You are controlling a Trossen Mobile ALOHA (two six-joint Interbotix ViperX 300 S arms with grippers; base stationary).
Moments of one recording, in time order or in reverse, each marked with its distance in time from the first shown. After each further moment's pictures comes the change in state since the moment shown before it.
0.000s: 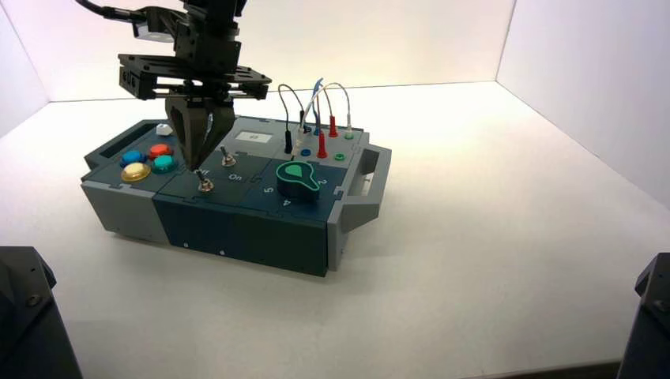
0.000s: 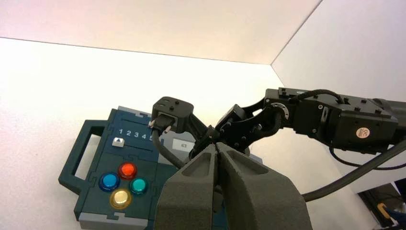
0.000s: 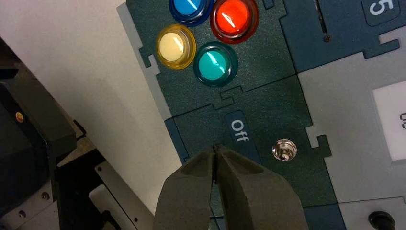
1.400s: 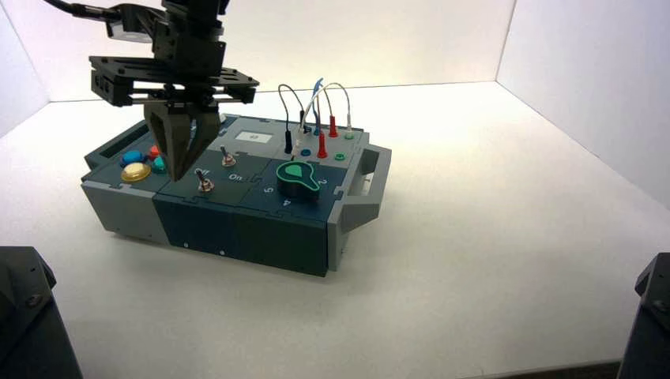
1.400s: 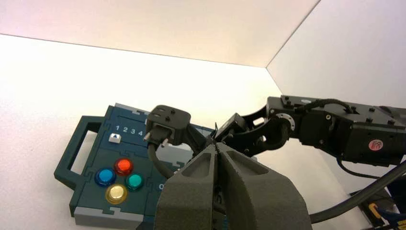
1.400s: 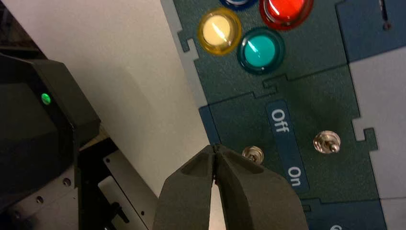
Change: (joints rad) left arm 0.000 -0.063 0.015 -0.003 0.037 -0.025; right arm 0.058 -0.025 0.015 0.002 -0.006 0.011
